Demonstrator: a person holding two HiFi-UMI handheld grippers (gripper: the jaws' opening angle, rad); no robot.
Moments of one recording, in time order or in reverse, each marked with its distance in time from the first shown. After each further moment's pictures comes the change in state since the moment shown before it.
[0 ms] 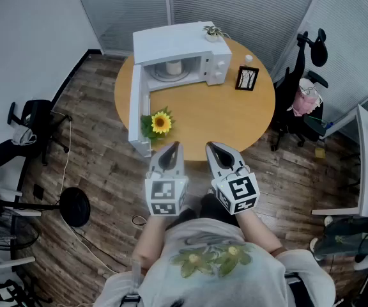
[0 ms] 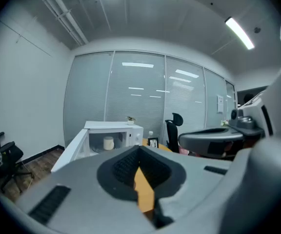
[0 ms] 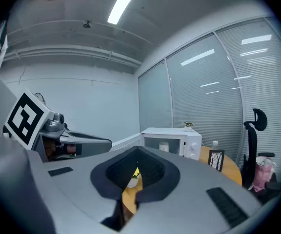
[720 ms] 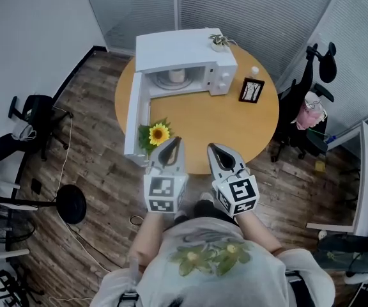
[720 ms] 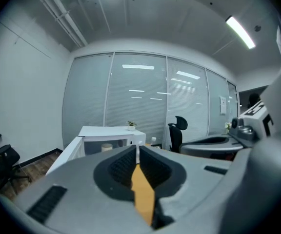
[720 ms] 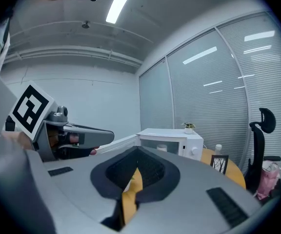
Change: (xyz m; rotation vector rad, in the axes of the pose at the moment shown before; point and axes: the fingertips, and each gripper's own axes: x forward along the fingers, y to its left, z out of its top) left arm 0.060 0.011 0.031 -0.003 -0.019 0.010; right arm 0.039 -0.048 0.005 0.000 0.010 0.031
